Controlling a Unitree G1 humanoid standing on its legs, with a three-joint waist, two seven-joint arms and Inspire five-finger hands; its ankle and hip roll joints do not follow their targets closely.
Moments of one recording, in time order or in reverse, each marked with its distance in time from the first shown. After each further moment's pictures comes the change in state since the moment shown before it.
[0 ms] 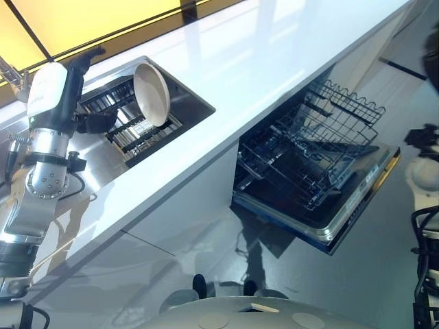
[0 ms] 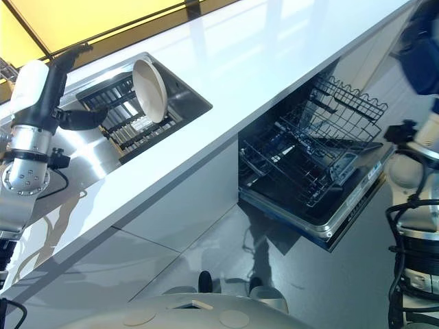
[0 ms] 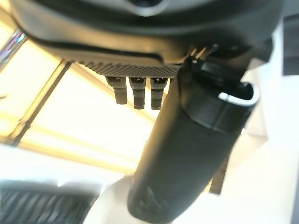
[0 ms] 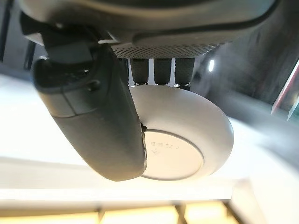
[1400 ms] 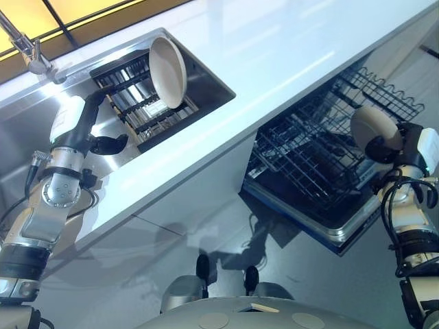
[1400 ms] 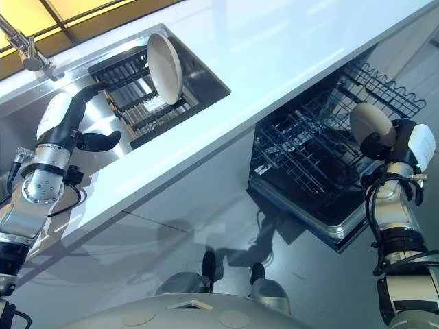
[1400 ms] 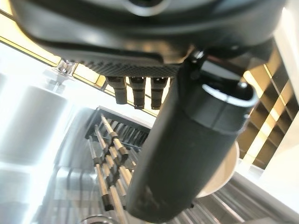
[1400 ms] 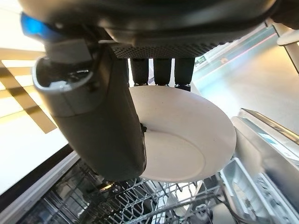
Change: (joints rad) left arm -0.049 0.008 -0.115 0.078 -0.078 -0.002 -0.032; right arm -0.154 -0.017 0.353 0.788 0.352 0.265 0.314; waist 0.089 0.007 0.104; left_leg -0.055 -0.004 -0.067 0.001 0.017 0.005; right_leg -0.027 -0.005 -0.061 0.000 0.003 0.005
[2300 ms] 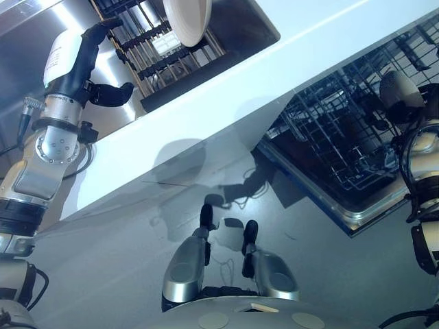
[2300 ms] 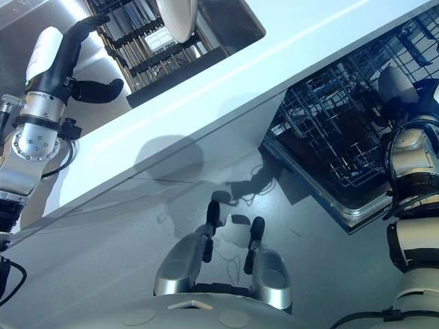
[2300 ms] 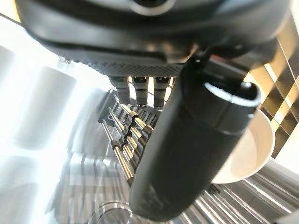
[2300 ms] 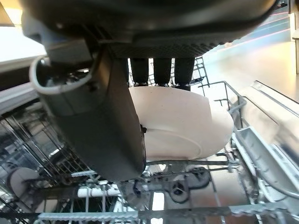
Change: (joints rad) left arm -0.282 0.095 -0.124 0.048 -0.069 -0.041 0.053; right arm -0.405 -0.107 0.200 0.256 0.083 0.130 0.133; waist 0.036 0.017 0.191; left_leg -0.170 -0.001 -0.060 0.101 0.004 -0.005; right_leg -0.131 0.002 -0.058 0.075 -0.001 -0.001
